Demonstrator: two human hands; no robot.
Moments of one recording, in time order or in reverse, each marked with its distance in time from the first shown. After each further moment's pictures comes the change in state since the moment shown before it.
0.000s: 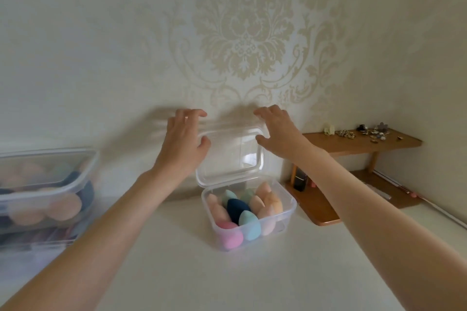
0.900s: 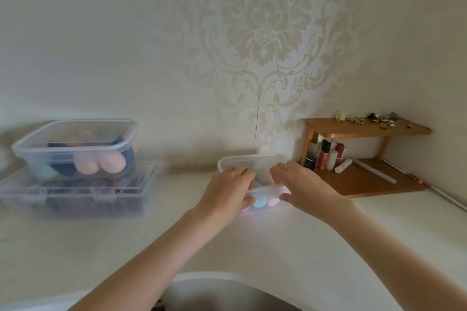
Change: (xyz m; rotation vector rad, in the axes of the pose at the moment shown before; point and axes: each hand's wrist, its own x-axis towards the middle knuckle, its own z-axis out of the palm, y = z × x) left_hand -0.111 0.026 0.032 0.279 -0.333 0.255; right_hand -0.125 -0.018 0.025 -0.222 -0.292 -0.231
